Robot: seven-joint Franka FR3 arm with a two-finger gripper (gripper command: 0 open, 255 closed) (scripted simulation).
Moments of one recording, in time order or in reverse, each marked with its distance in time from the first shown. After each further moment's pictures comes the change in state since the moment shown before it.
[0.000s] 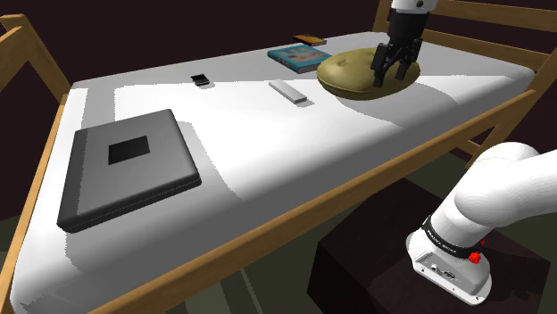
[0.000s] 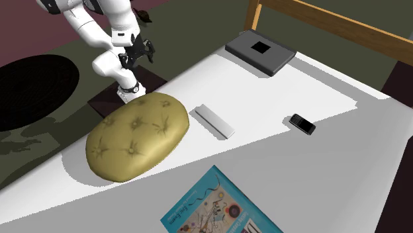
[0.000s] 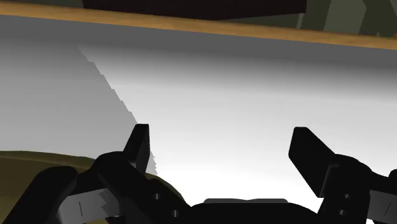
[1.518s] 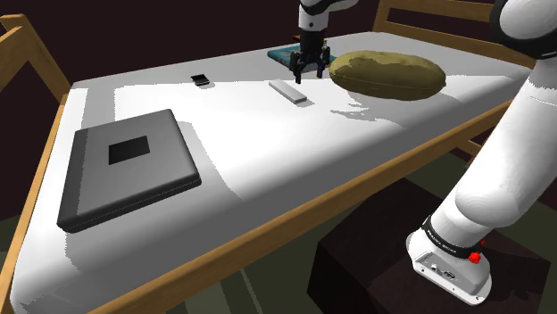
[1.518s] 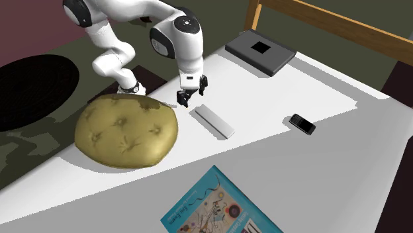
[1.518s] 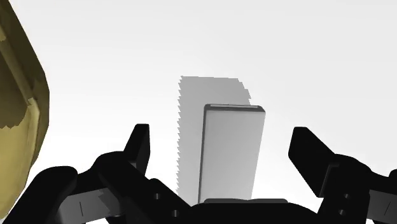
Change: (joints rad) arm 0.024 0.807 0.038 0.575 0.017 0.234 0.083
